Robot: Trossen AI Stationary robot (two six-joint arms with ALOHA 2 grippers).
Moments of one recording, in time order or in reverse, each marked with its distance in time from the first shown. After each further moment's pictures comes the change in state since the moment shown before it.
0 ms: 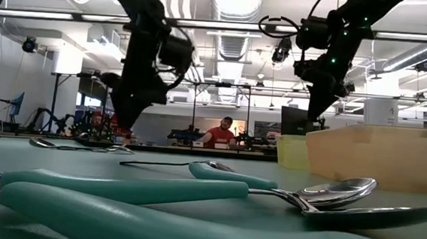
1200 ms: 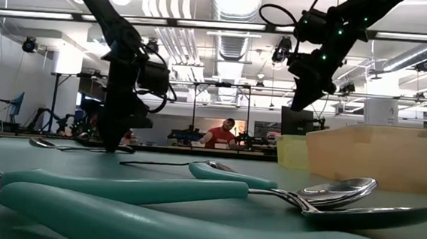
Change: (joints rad) left arm 0.201 -0.003 -0.278 0.347 0.045 0.017; right arm 0.000 0.000 -0.001 0.181 0.000 0.029
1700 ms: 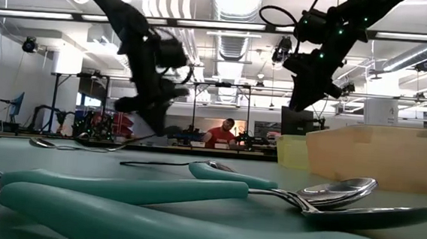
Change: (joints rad) left arm -0.047 -0.054 0.124 0.202 0.225 -0.051; right arm 0.000 0.000 0.000 0.002 -0.030 0.238
